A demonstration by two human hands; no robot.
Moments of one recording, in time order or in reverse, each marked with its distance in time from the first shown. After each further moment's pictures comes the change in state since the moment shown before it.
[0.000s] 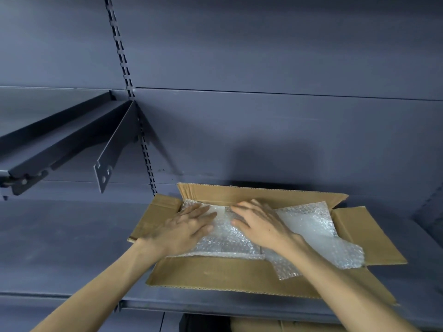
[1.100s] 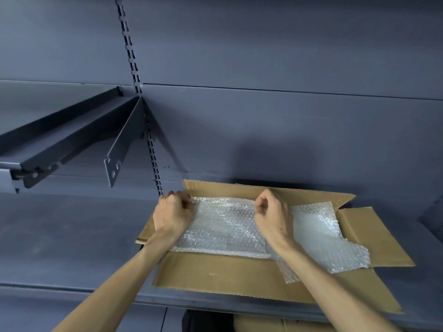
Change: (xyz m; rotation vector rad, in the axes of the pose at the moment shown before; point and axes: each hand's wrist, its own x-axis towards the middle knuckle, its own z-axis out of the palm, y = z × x) left_hand 0.013 -0.004 -0.005 -0.314 0.656 -0.545; right_hand -0.002 -0.001 0.018 0.425 0.590 0.335
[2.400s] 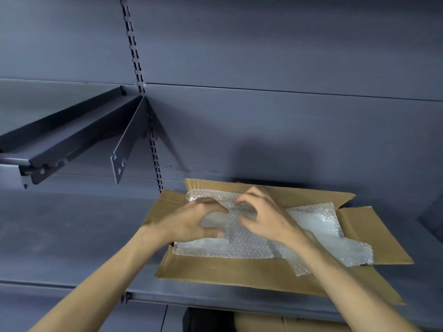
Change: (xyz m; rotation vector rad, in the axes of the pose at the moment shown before) left_hand -0.006 0.016 -0.028 0.014 -0.719 0.607; right_hand 0.014 -0.017 -0.022 -0.085 -0.484 -0.349
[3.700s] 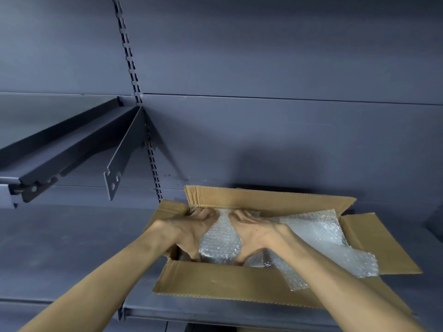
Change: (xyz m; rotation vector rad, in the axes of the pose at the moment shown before) left_hand 0.029 -0.019 0.004 0.400 -0.361 -0.179; right_hand 0.032 -0.007 0.025 -0.426 -0.617 0.063
